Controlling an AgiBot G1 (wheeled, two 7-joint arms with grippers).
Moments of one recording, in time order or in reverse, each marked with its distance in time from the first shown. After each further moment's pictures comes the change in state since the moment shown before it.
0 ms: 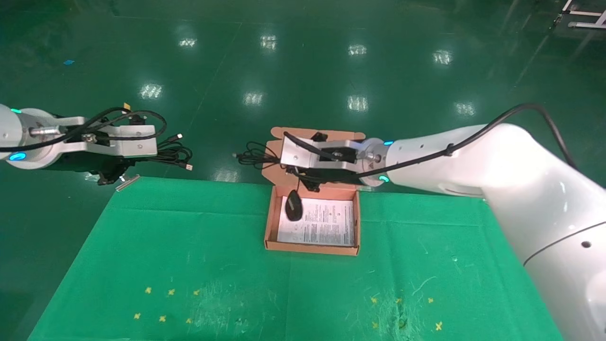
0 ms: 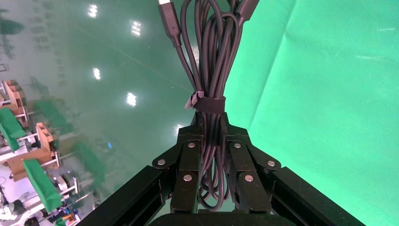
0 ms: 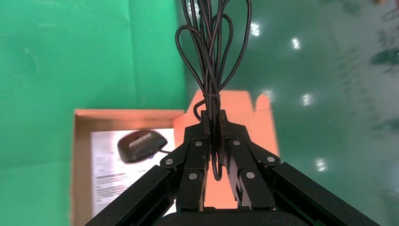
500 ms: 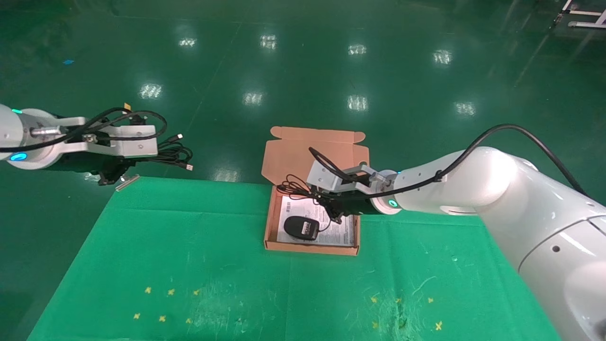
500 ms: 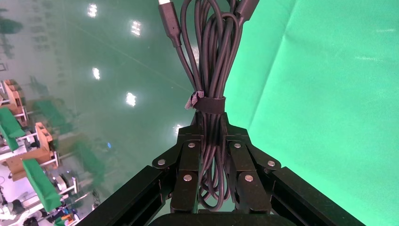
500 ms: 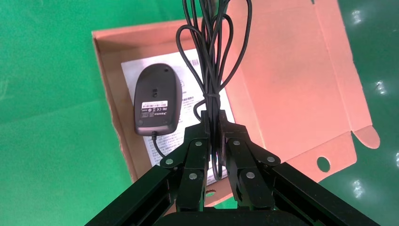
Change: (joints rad) left arm 0.002 -0.002 0.000 -0.007 0.003 0.002 -0.005; right arm 0.012 0.000 -0.219 -0.116 0.028 0.042 0.279
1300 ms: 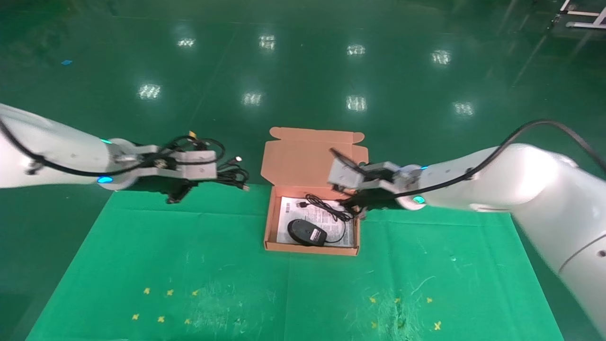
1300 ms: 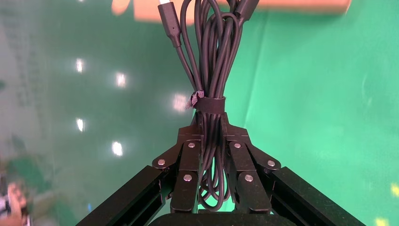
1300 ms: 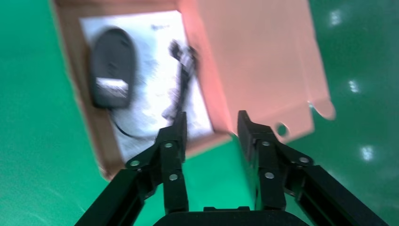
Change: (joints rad) left arm 0.108 0.196 0.002 0.262 -0.131 -0.231 0.185; right arm 0.019 0.114 -0.052 0.055 0.021 0.012 -0.020
